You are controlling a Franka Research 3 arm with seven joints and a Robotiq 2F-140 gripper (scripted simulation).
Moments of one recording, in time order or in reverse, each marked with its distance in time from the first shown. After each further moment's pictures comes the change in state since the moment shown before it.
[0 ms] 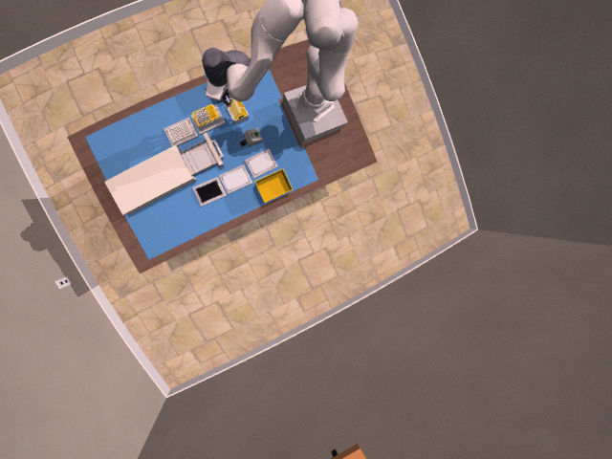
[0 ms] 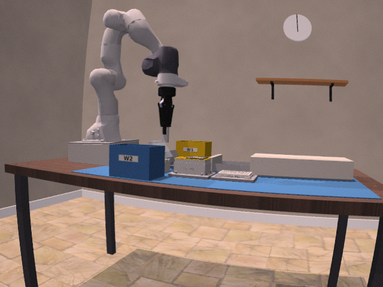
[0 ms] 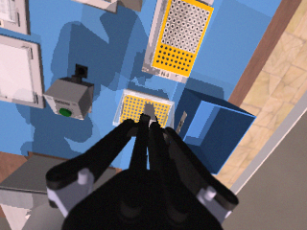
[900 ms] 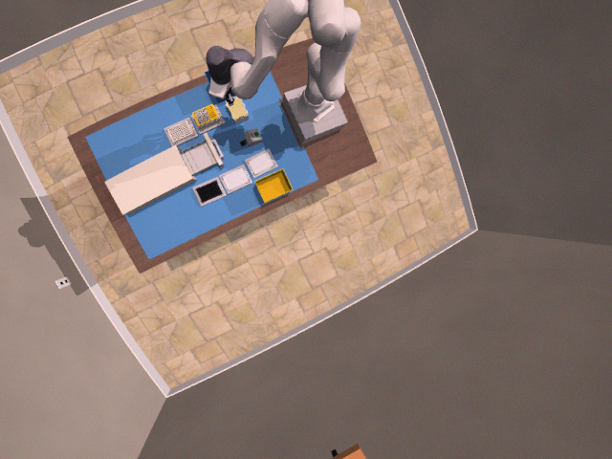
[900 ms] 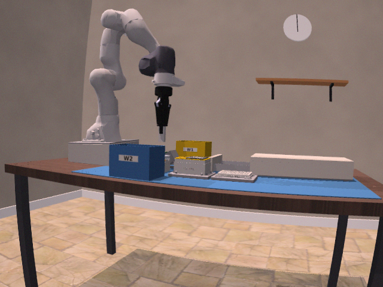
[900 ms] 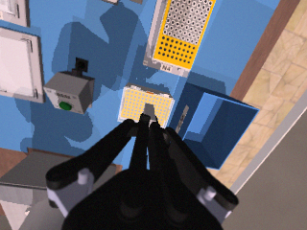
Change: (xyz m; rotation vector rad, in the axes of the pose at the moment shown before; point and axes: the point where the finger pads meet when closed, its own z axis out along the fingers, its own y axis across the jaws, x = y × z) arm -0.015 0.001 -0.002 -0.001 0.001 0.000
